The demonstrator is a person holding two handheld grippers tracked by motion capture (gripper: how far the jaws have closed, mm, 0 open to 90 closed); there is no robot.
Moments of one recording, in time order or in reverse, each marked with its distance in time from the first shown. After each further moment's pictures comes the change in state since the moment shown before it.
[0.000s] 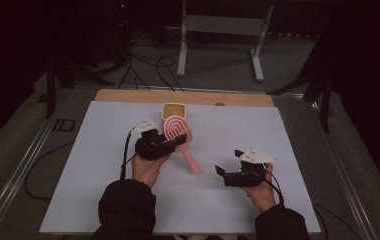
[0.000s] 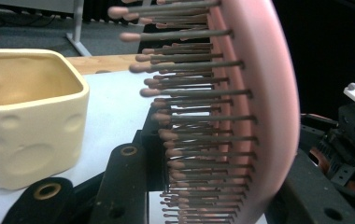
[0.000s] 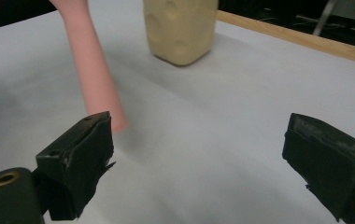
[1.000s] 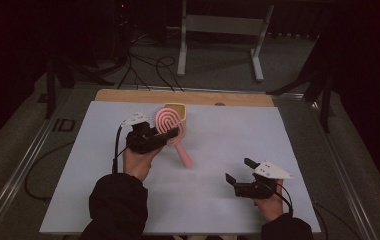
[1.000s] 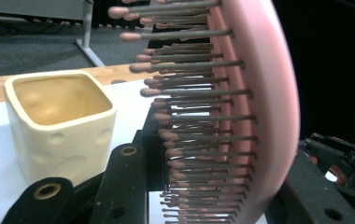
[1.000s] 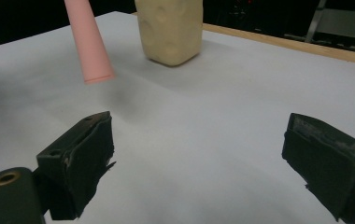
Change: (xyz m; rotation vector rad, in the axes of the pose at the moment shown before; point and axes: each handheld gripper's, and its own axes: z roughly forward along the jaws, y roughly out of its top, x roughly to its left) left arm 0.013 0.019 -0.018 -0.007 0.023 0.020; right arm -0.006 -0.037 -0.027 -0.109 -0.010 0.029
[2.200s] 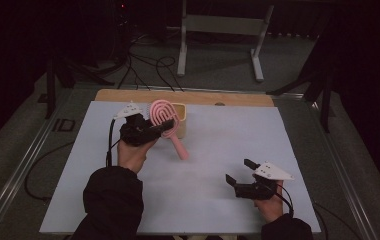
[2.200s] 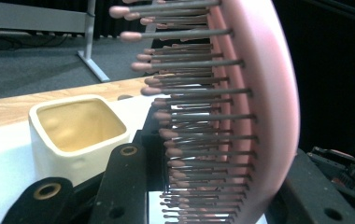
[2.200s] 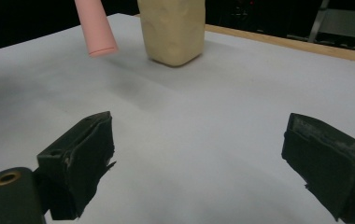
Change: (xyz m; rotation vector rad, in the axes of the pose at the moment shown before) left arm 0.010 0.018 -0.009 -0.029 -0.002 0.021; right arm 0.000 -0.002 -0.001 -0.005 0.010 0.008
